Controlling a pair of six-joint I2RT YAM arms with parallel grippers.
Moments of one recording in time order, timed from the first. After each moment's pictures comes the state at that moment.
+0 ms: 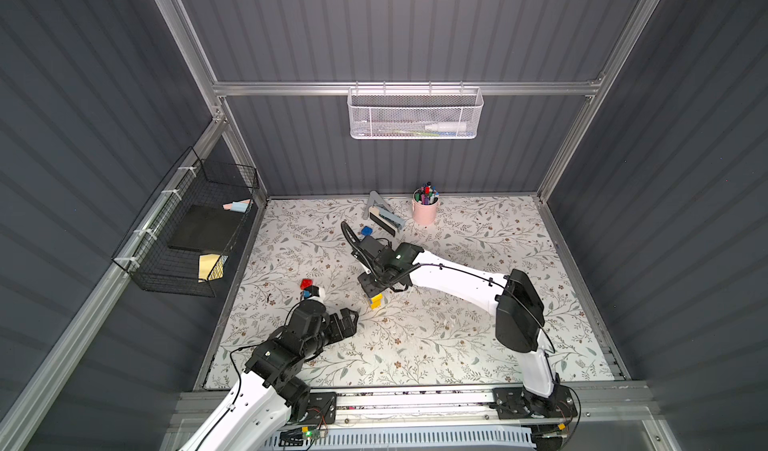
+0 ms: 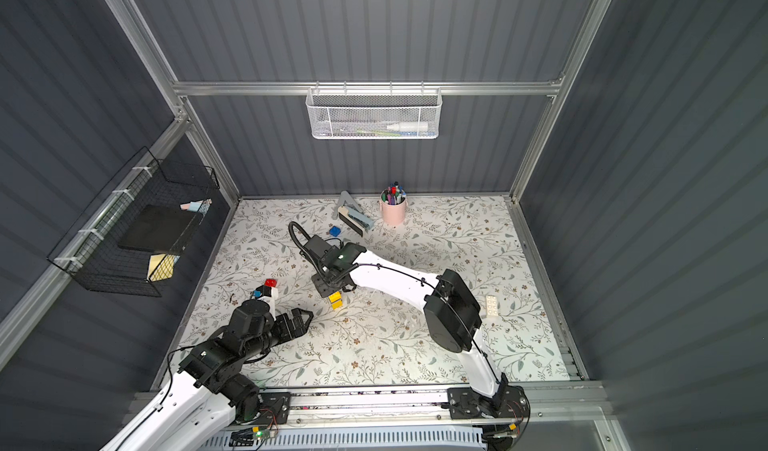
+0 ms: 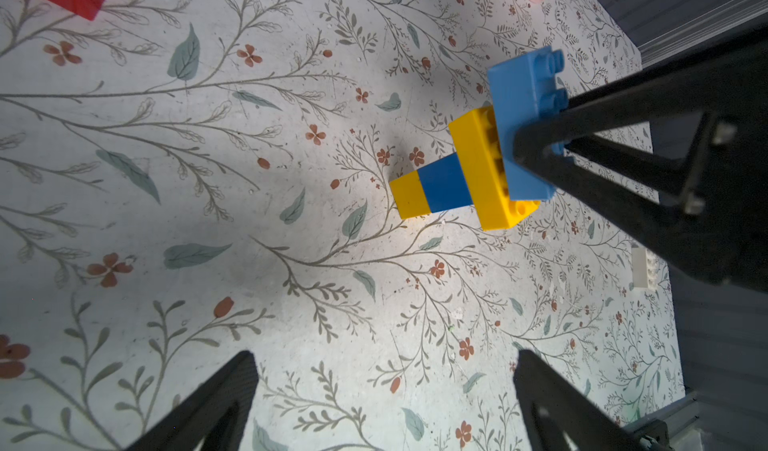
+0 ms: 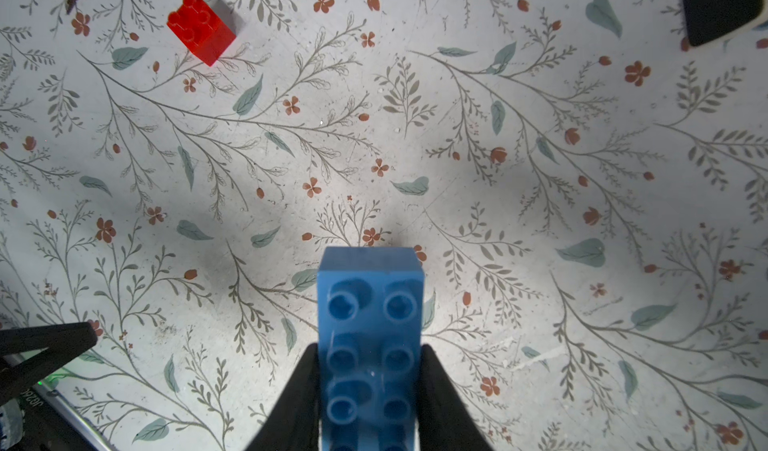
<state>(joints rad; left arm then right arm) -0.54 0.54 0.43 -0.64 0.03 -0.78 1.06 2.08 1.85 -0.85 0.09 0.33</state>
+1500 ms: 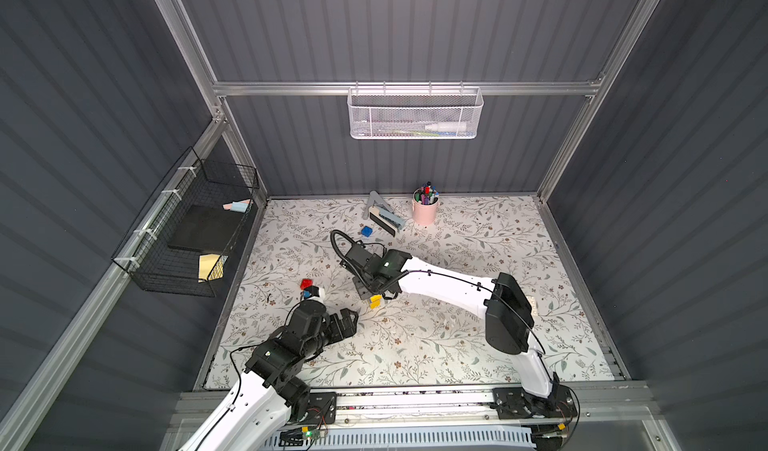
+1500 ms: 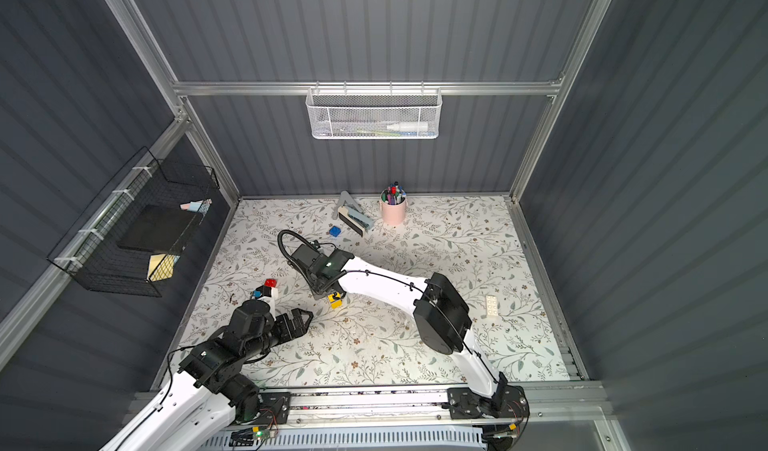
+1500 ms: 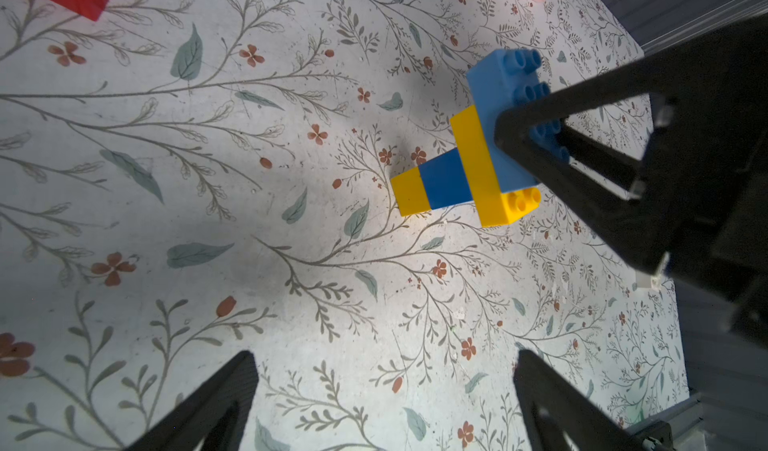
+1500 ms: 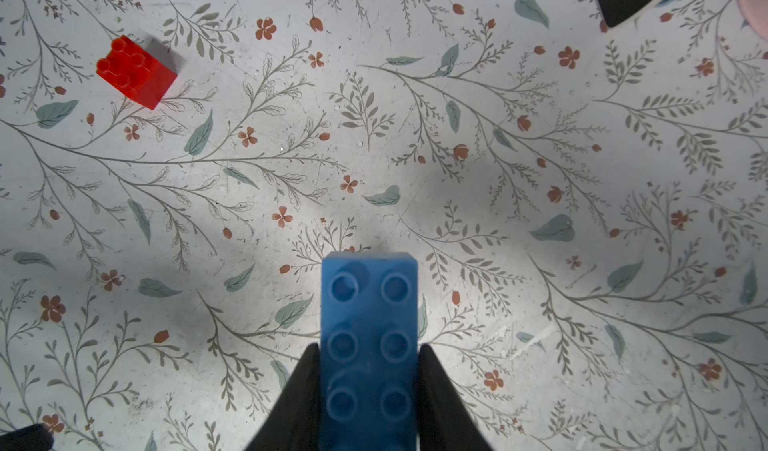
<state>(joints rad) -0.55 0.54 0.43 -0.65 0.02 -0.78 1.11 2.14 1.90 -0.88 0.27 0.50</state>
